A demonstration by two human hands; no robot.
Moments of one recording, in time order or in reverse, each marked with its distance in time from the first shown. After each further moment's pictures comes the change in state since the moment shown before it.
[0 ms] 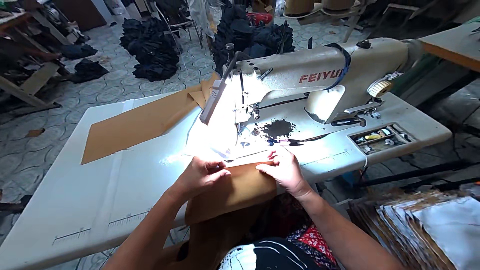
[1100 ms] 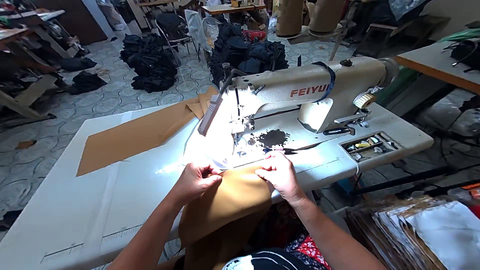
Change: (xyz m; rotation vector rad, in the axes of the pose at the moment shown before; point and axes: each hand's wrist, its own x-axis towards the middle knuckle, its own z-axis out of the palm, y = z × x) left_hand 0.002 -0.006 -0.004 -0.113 0.059 -0.275; right_hand 0.005 0.006 0.003 0.116 0.053 0.060
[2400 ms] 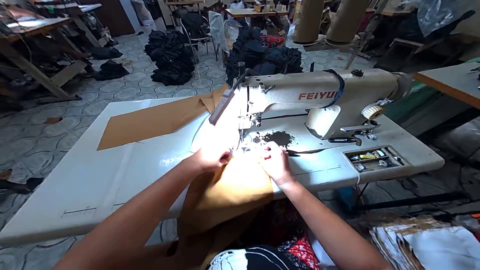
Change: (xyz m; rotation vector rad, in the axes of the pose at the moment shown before) left_hand 0.052 0.026 0.003 0.735 -0.455 -0.147; right_hand 0.032 -0.001 0.006 -0.479 -0.060 -0.068
